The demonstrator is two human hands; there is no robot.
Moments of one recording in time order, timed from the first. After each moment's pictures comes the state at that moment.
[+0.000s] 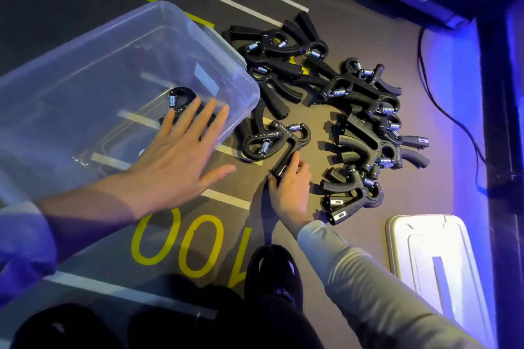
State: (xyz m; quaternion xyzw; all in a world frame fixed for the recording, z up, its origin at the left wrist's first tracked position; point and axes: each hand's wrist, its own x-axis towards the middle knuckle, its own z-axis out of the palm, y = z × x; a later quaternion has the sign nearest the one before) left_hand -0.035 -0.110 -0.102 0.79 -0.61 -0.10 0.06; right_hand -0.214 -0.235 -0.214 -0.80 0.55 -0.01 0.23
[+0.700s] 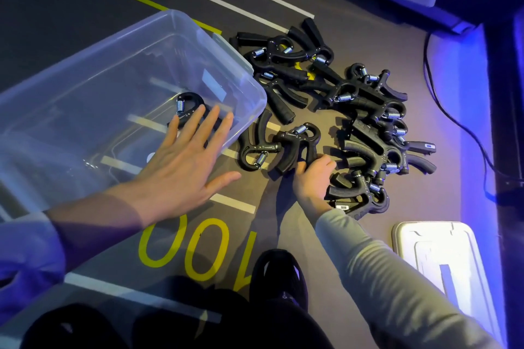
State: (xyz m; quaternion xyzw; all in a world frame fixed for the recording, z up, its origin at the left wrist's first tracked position) left_hand -0.036 -0.103 -0.102 0.79 -0.60 -0.09 0.06; right_hand -0.200 -0.267 -0.182 -0.66 0.67 -0.09 0.32
